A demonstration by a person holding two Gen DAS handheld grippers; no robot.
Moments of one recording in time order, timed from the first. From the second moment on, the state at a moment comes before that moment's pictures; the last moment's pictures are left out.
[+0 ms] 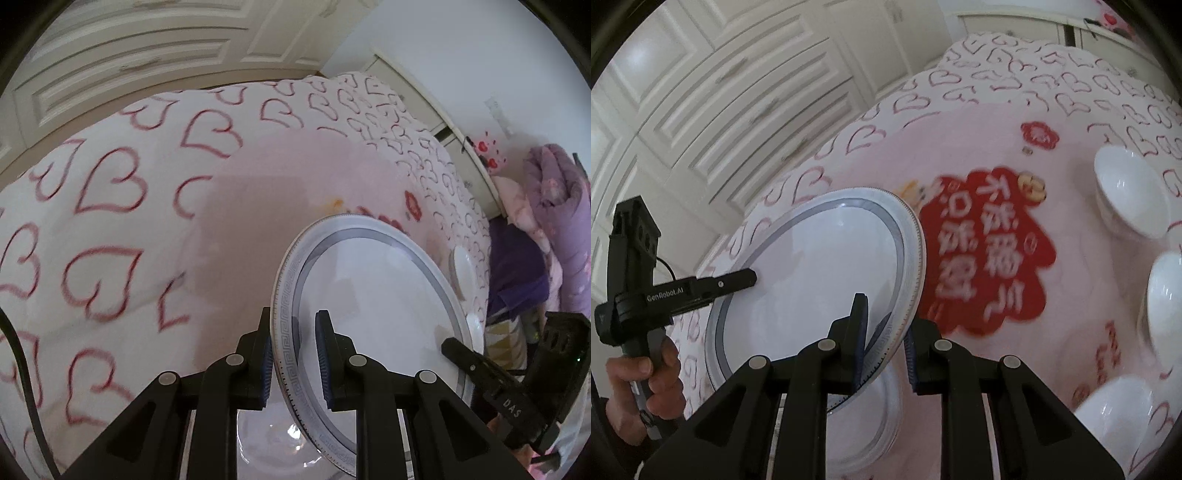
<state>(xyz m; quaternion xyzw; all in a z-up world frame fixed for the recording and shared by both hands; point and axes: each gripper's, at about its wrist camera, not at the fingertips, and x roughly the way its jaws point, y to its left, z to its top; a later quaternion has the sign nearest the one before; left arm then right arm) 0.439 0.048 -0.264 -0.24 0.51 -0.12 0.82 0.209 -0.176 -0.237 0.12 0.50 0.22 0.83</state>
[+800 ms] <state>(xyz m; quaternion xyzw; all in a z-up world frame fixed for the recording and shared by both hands) 0.332 0.057 -0.279 -0.22 0.54 -0.07 0.81 0.140 -0.152 -0.291 0.11 0.54 0.23 0.80</state>
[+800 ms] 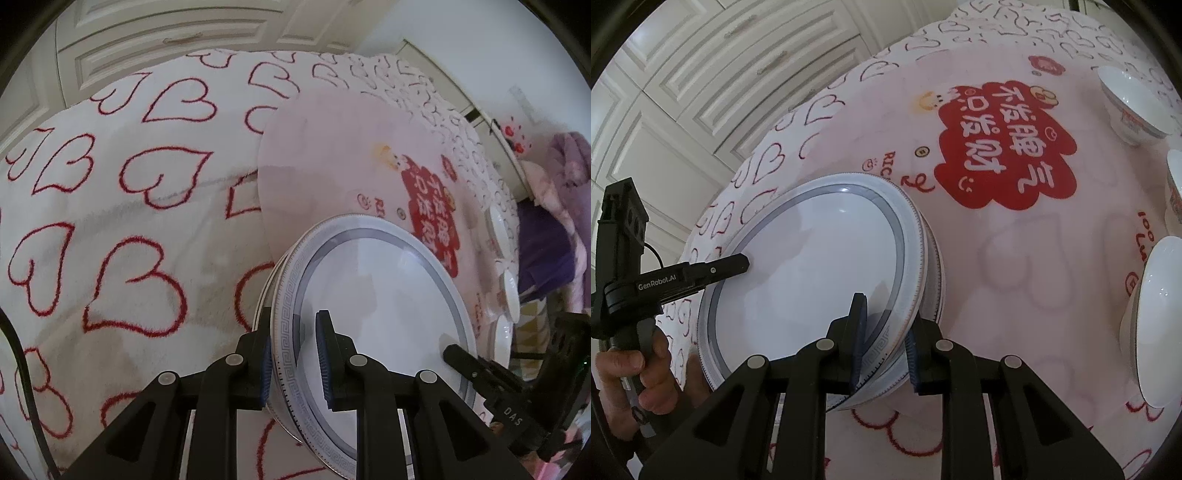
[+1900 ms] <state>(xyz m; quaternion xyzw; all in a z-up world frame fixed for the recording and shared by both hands) 0.351 0.033 -0.298 -0.13 0.58 -0.04 0.80 0.145 -0.144 -0.292 0.11 0.59 0.19 0.78</state>
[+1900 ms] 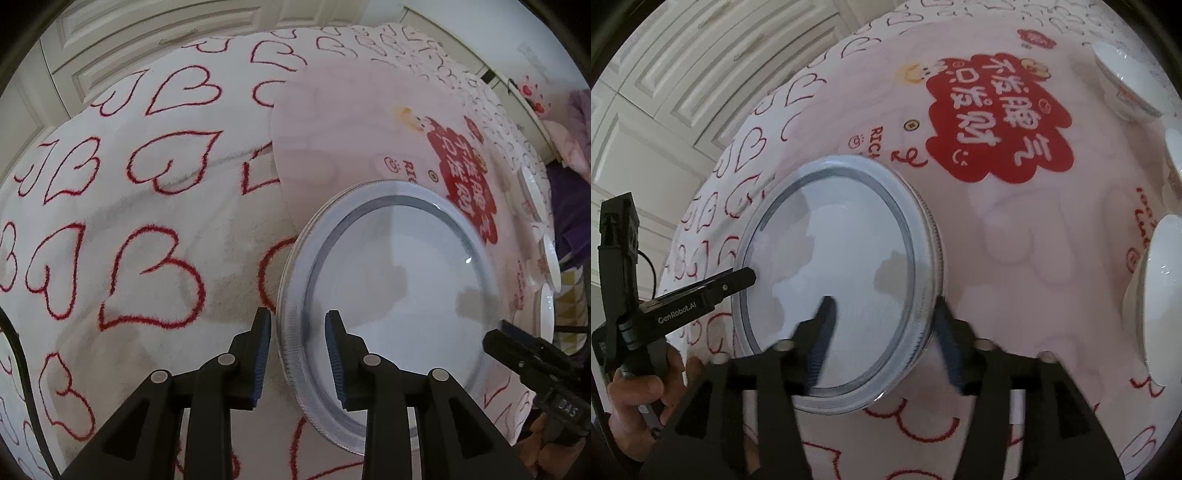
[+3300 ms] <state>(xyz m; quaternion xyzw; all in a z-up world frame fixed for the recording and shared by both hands) 0.279 -0.030 -0.139 -0.08 0.43 -0.17 0.88 0.104 -0.315 -0.165 0.27 0.41 0.15 0.86</state>
